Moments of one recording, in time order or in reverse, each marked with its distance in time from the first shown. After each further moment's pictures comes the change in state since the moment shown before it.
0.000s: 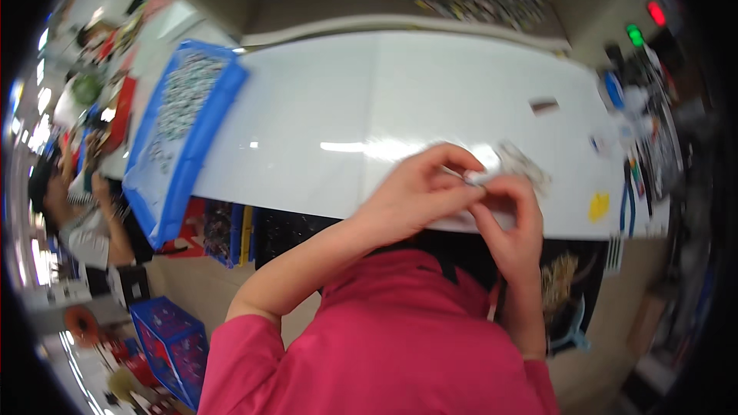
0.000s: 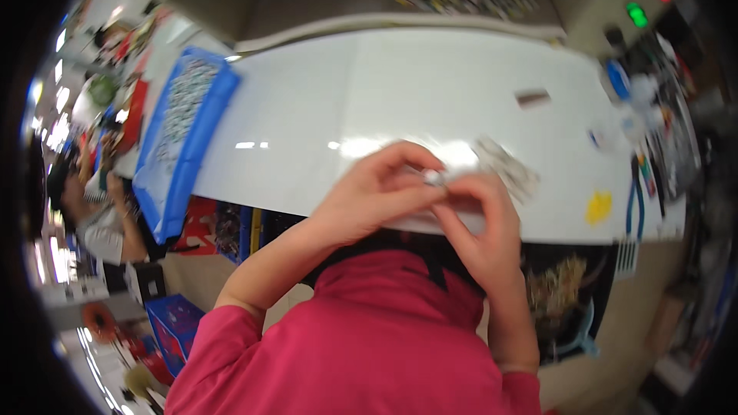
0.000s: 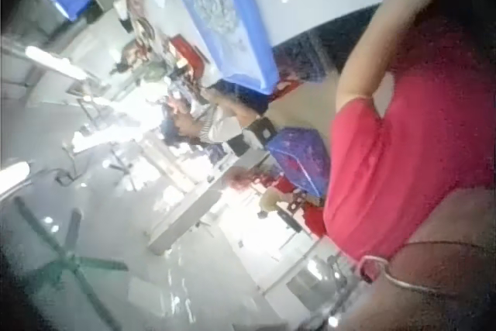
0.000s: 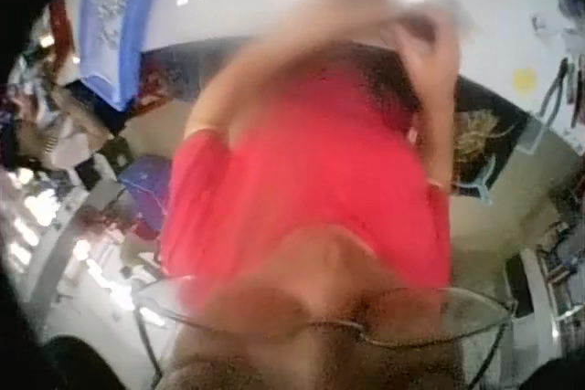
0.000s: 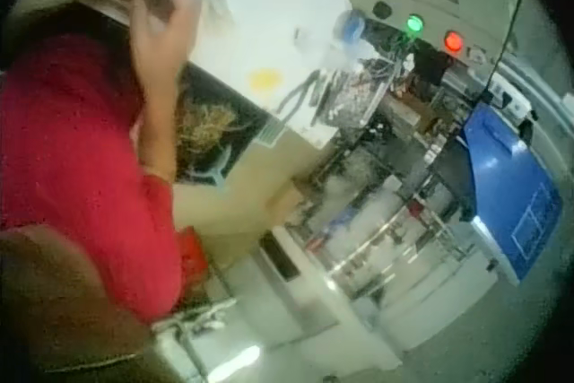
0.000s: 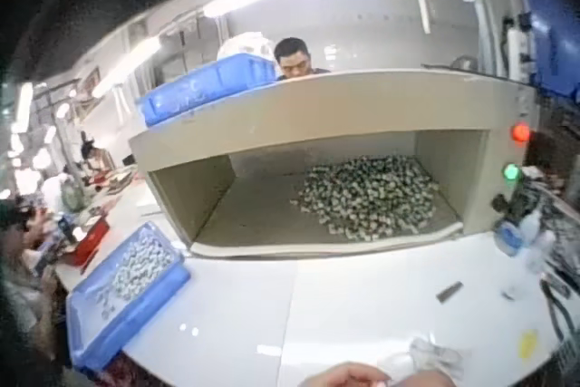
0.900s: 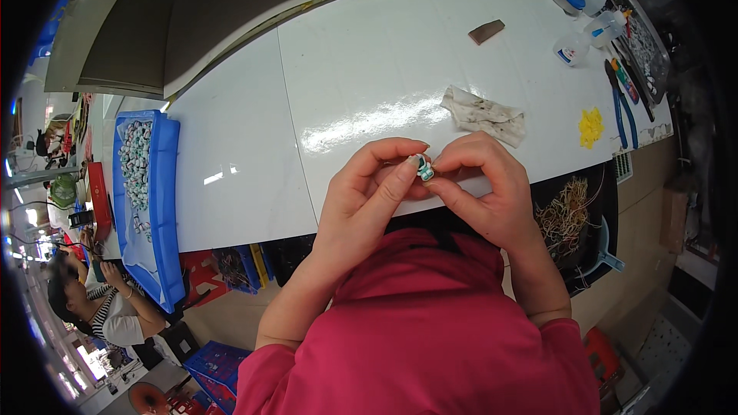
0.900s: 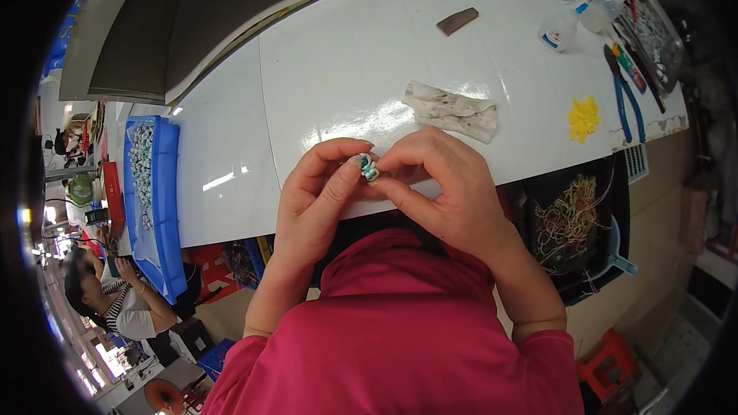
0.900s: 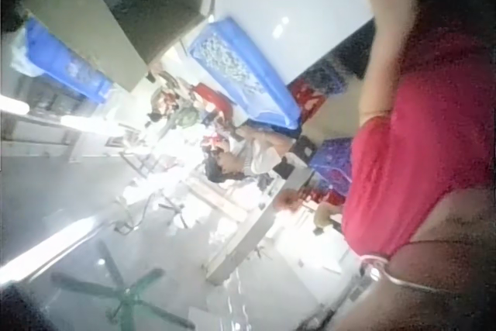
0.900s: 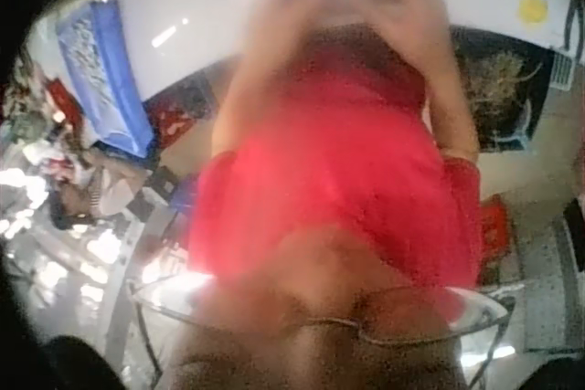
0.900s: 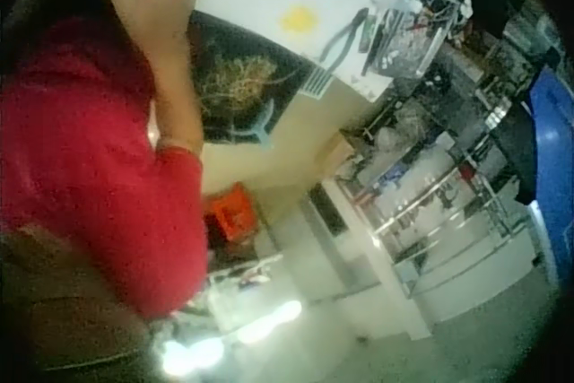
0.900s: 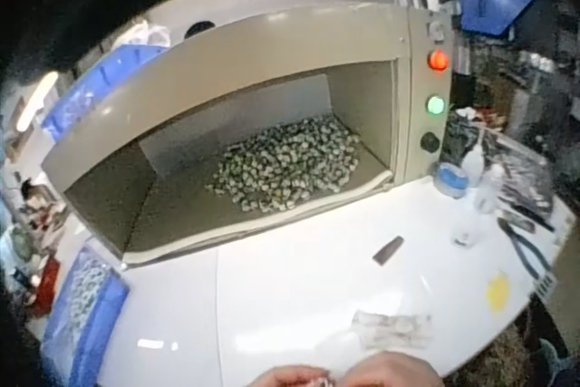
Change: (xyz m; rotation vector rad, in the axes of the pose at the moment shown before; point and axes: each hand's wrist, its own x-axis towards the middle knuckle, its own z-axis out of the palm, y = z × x) left_hand 0.001 -0.022 0.012 0.026 0.075 0.076; right_hand 0.003 0.008 -0.012 0.035 -0.010 -0.082
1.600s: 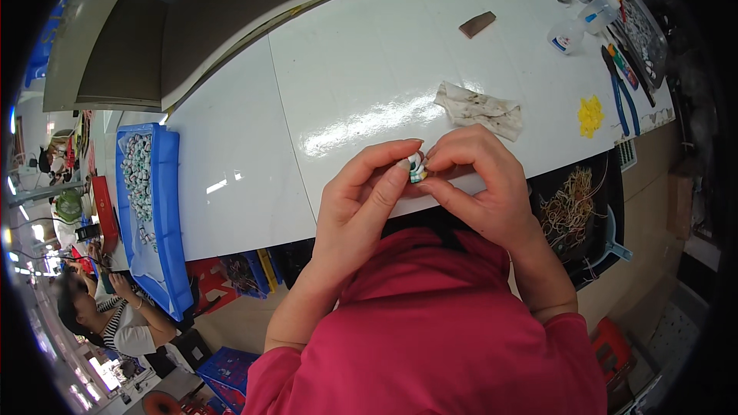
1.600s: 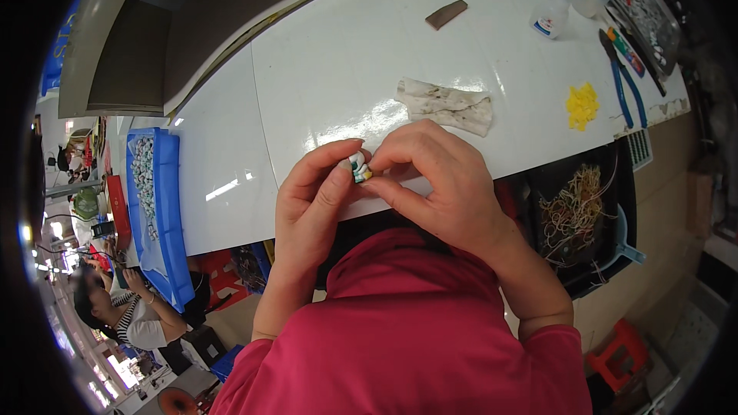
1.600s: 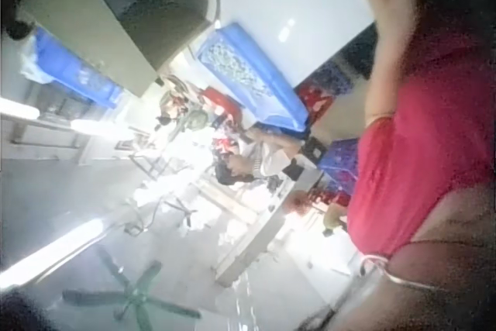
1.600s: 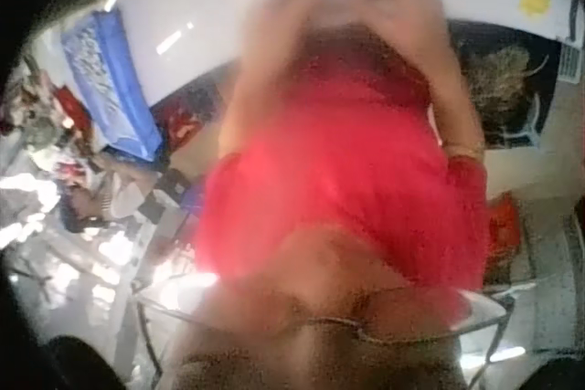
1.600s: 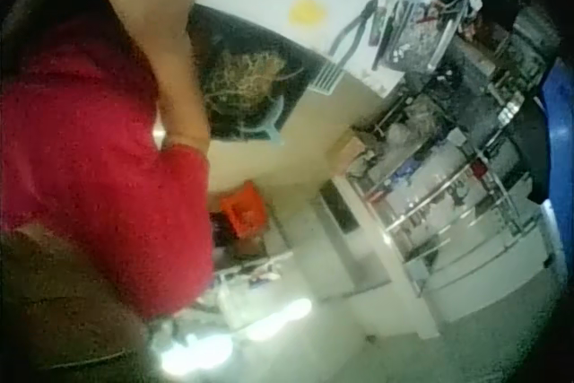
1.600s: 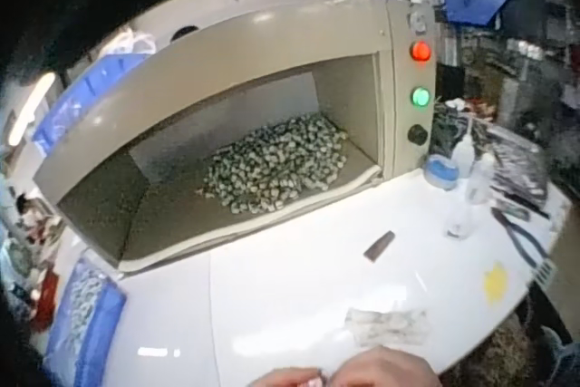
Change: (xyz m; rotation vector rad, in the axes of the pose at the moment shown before) left_hand -0.002 -0.005 -0.003 0.056 -0.028 0.059; right_hand 0.000 0.004 0.004 -0.014 0.058 -0.012
